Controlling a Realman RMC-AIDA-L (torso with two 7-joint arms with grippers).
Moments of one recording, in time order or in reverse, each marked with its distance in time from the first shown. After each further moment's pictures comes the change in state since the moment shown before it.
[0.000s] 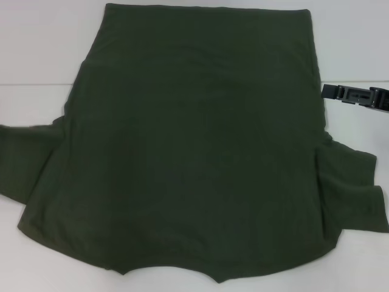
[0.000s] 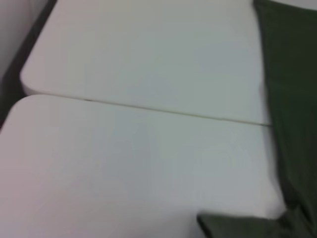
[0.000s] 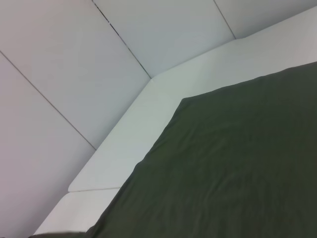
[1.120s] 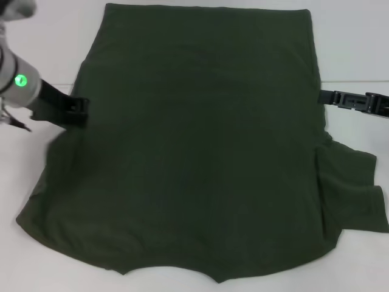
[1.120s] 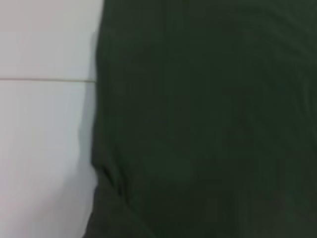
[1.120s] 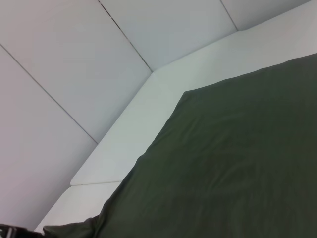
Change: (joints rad) left arm -0.204 -0.034 0.312 0.079 0.037 0.332 -0.355; right arm 0.001 -0.002 -0.007 0.026 -0.001 0.001 -0.012
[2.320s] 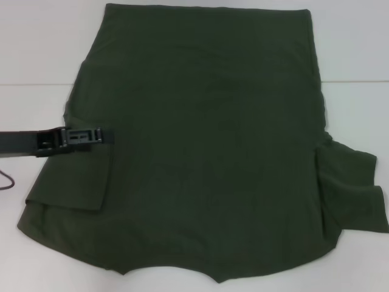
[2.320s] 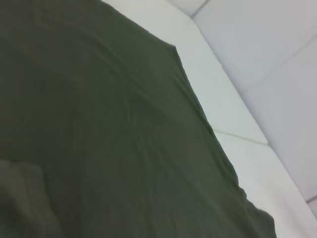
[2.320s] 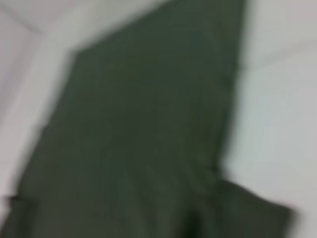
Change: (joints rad) left arm 0.320 0.019 -0.284 -0.108 -0.702 0.199 0.617; right arm -0.029 -0.177 0.042 -0.040 -0.272 -0.137 0.405
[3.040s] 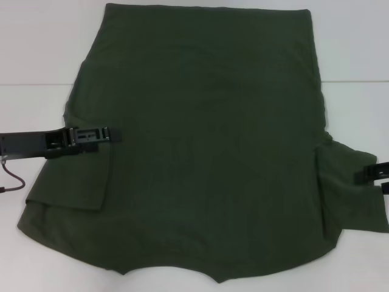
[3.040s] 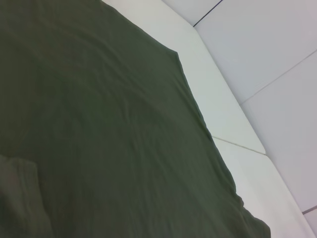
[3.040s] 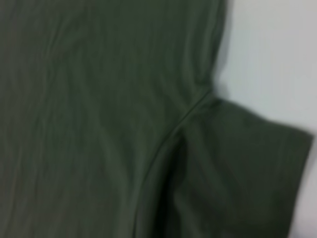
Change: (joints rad) left arm -0.005 -0.027 -0.011 -0.010 -0.001 -0.025 -0.015; right arm 0.131 0.053 -0.034 0.164 -0.283 0.070 0.024
